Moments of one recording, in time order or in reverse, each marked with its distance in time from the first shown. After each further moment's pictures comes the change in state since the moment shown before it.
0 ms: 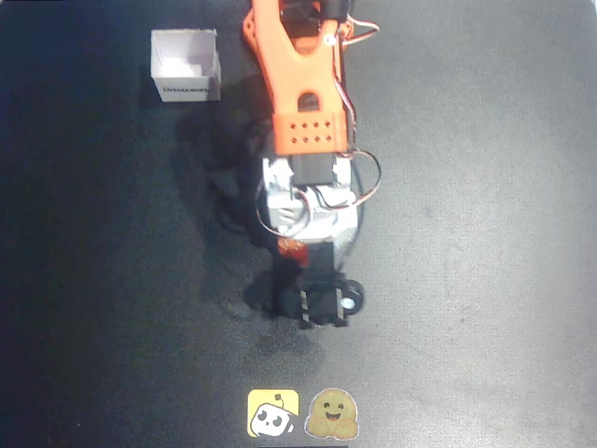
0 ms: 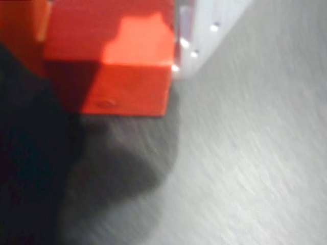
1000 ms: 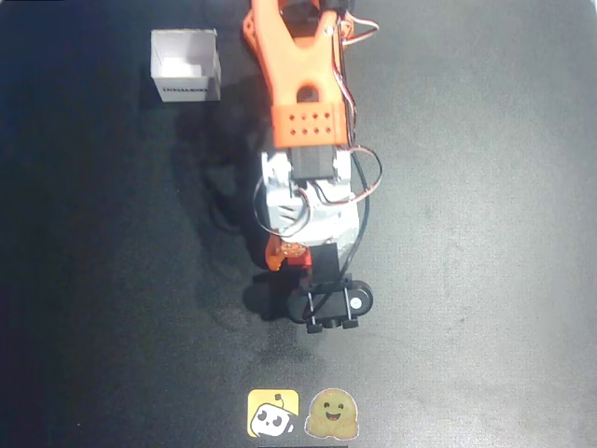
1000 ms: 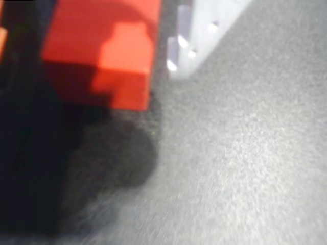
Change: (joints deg) arm -0.5 0.0 -2.8 -1.7 -4.0
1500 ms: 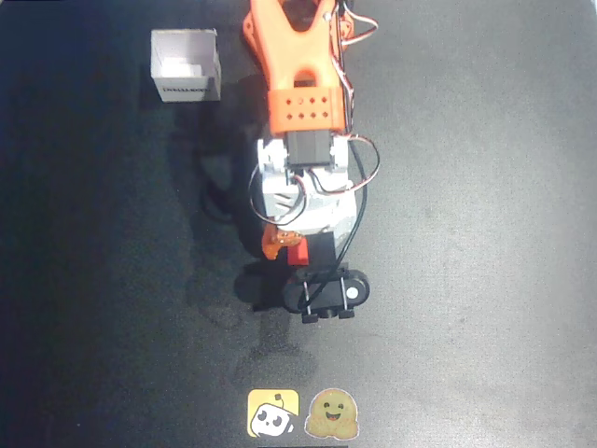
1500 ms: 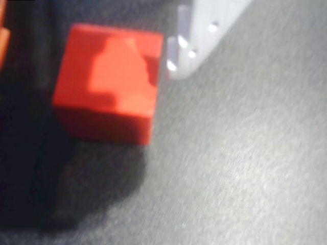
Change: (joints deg) arm 0.6 4.0 0.1 4.3 -0.4
